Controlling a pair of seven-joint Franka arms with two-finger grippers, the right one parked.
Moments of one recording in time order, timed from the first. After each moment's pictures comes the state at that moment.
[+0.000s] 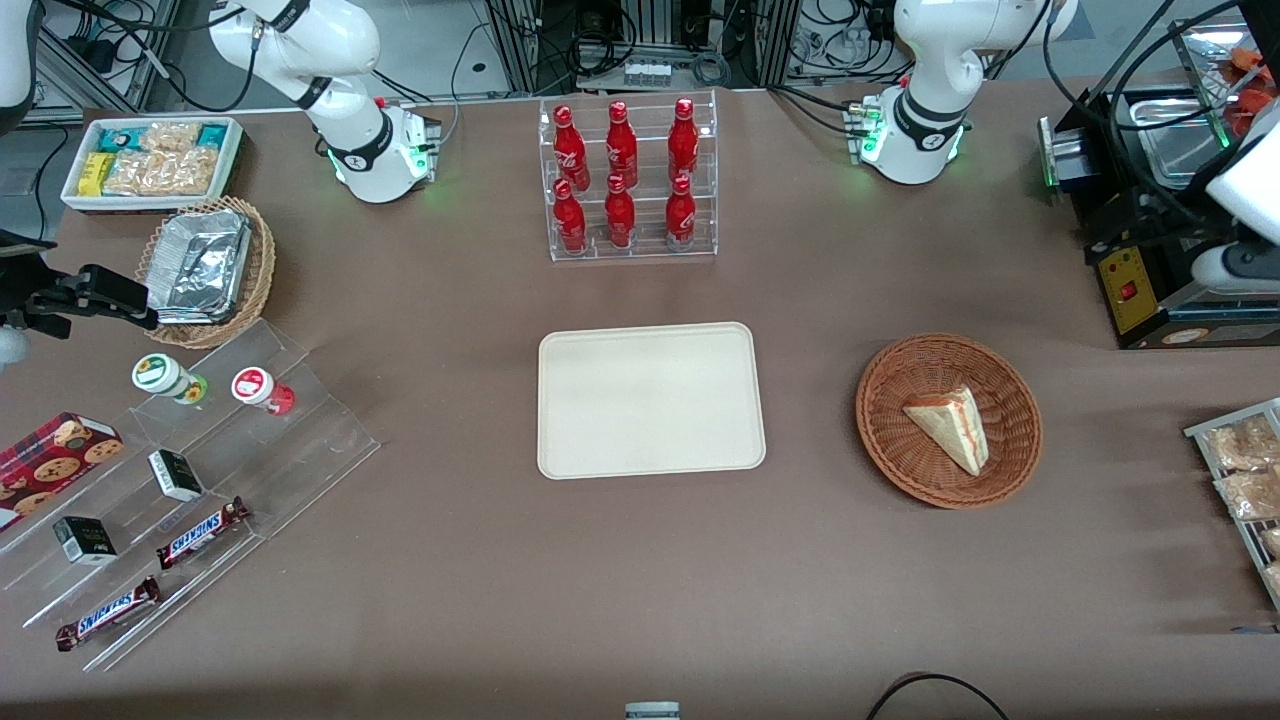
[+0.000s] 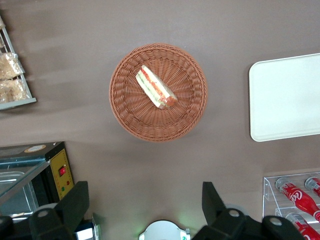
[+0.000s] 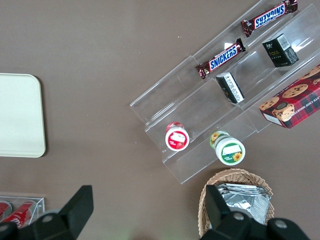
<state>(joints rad) -0.06 0.06 -0.01 -1.35 0.01 1.32 0.03</state>
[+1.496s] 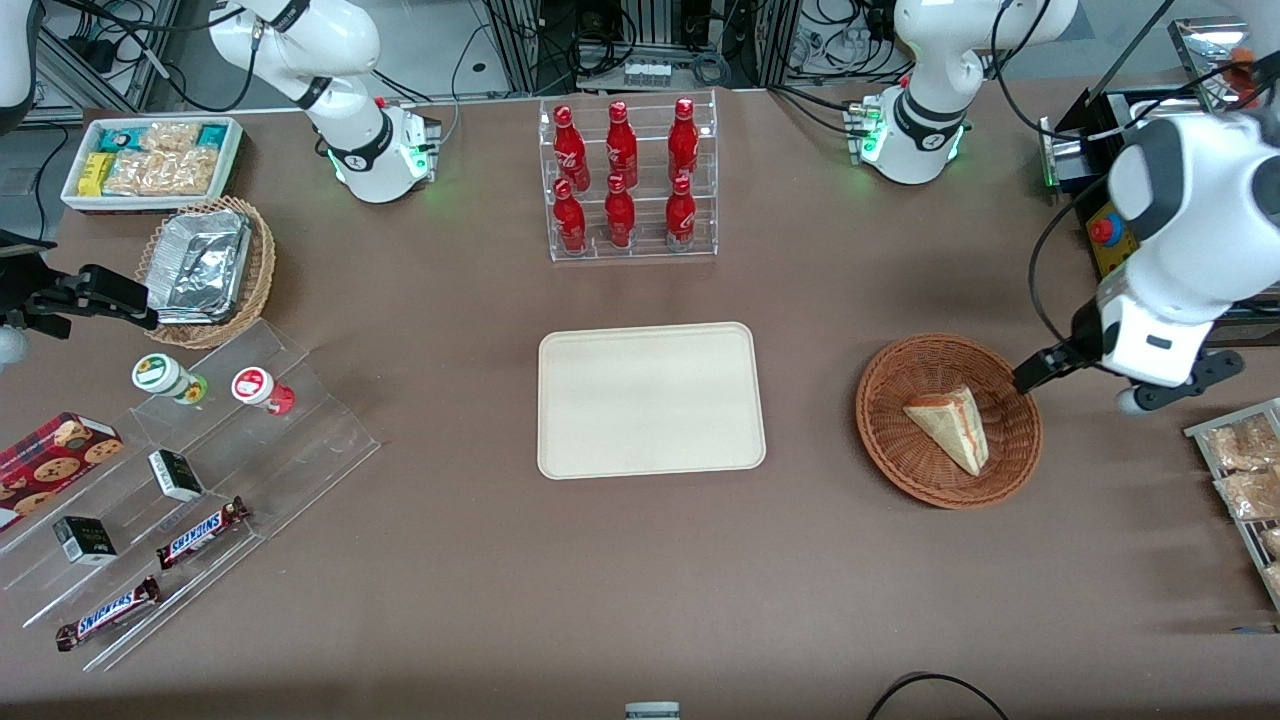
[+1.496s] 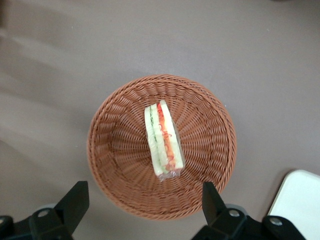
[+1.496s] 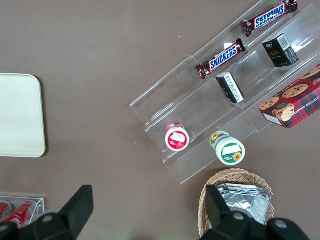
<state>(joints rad) -0.04 0.03 0.01 -2.03 0.01 2.13 -0.49</state>
